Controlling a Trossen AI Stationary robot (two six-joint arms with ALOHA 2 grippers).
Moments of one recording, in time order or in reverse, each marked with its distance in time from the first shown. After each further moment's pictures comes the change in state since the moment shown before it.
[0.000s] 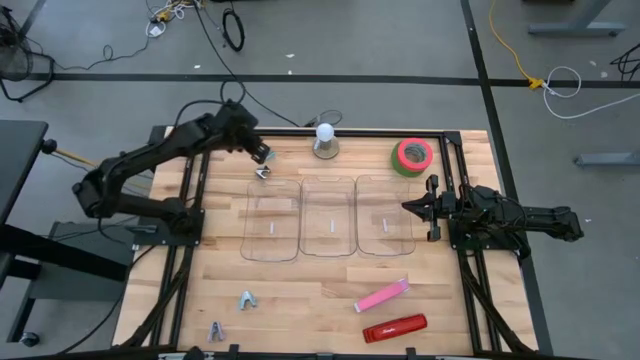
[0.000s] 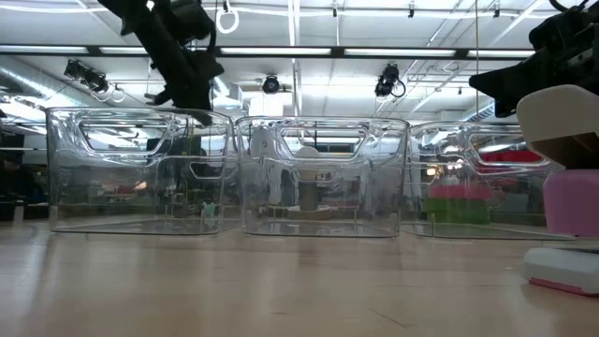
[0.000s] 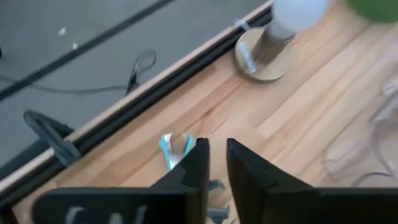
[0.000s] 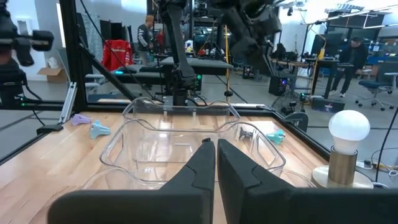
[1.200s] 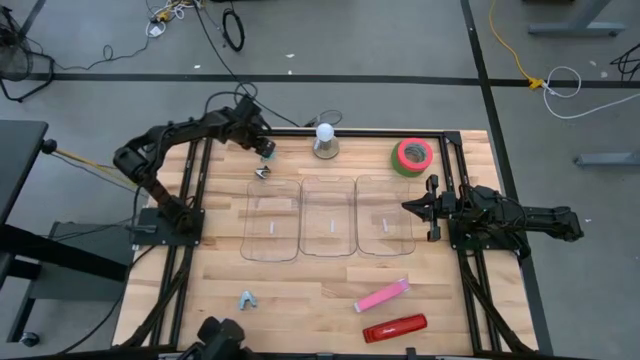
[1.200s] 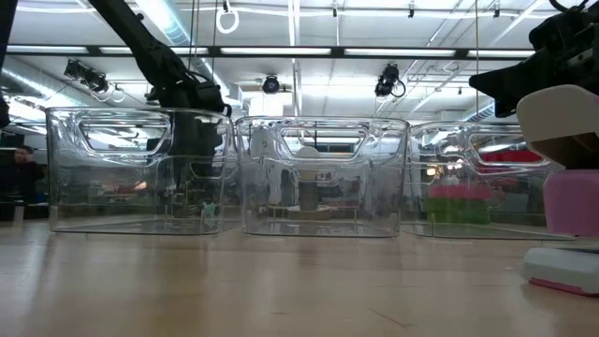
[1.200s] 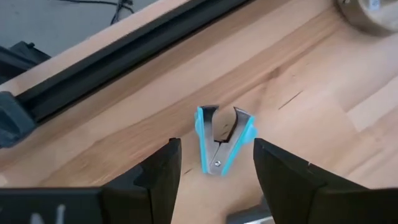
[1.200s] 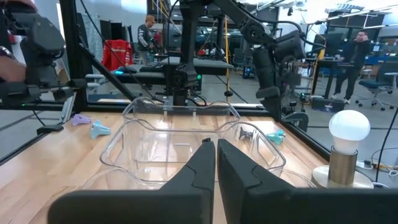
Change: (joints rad) left arm 0.222 0.407 0.000 0.122 0.176 0.038; right arm 0.000 0.000 0.000 0.000 0.000 0.000
